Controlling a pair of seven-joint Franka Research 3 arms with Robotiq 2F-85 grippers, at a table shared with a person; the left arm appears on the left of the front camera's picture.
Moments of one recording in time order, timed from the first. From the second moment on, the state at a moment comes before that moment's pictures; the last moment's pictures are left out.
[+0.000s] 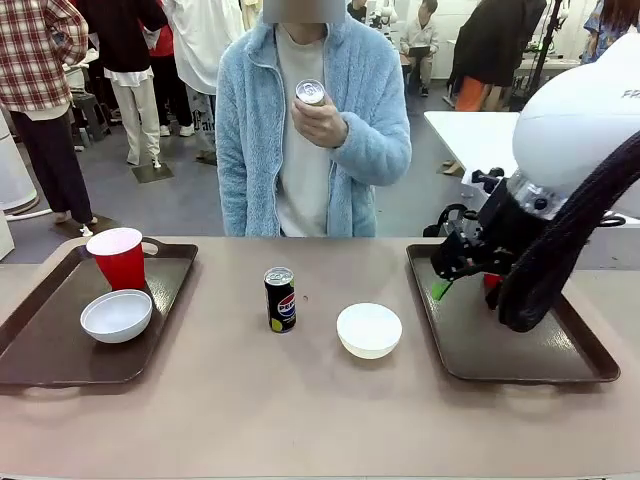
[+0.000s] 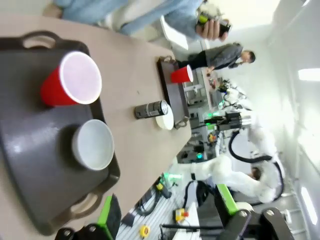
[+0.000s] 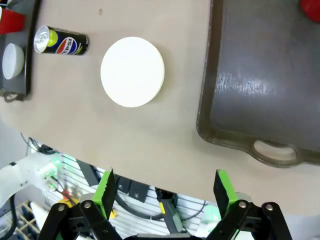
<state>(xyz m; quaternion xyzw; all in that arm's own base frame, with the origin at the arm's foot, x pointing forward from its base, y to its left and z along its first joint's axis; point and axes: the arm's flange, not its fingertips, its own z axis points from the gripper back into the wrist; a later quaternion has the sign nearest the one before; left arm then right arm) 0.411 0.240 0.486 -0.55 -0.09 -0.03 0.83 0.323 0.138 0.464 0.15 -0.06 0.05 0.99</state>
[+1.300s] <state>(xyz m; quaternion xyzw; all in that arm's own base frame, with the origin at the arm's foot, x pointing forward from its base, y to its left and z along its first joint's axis) 0.414 0.250 0.462 -0.55 -0.09 -0.01 0.83 0.269 -0.004 0.501 0.08 0.01 0.09 0.99</state>
